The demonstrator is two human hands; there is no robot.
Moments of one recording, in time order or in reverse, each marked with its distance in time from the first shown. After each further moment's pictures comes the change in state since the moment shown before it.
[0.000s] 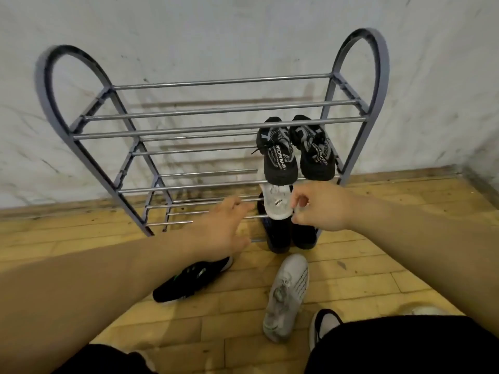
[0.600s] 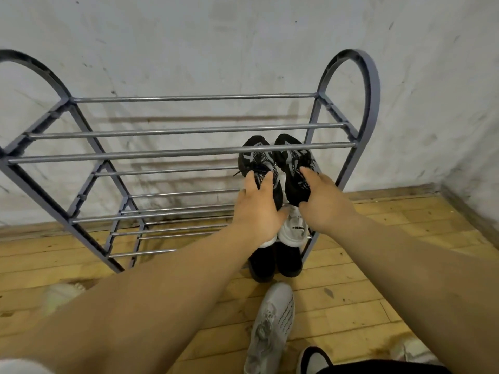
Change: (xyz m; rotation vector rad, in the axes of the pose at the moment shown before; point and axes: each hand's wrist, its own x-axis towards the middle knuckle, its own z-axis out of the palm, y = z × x) left_hand 0.148 0.072 0.001 -0.353 0.373 -0.164; right_hand 0.057 0.056 -0.005 0.145 0.404 0.251
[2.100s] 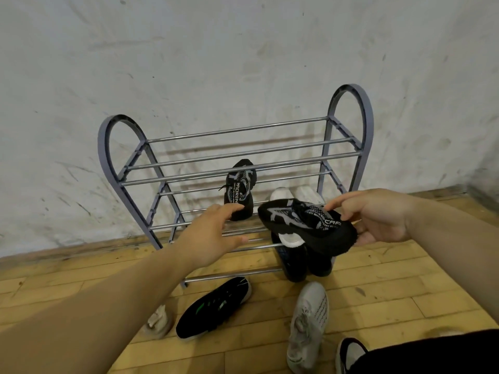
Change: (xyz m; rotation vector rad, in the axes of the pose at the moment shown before) left_hand -0.140 -0.080 -0.160 0.076 -0.099 0.083; right_hand -0.103 -0.041 -0.088 0.847 -0.507 0.368
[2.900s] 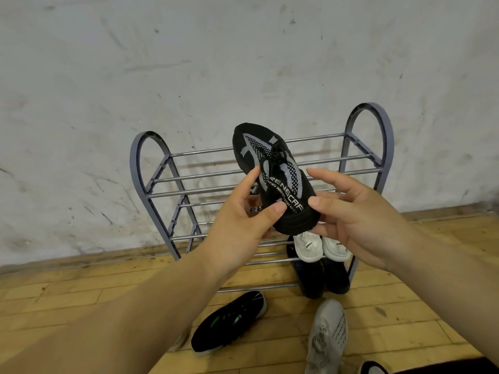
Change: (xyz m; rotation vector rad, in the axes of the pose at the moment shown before) left_hand -0.031 0.079 -0.035 -0.999 0.210 0.107; right_hand -0.050 -0.035 0.098 0.375 -0.060 -0.647
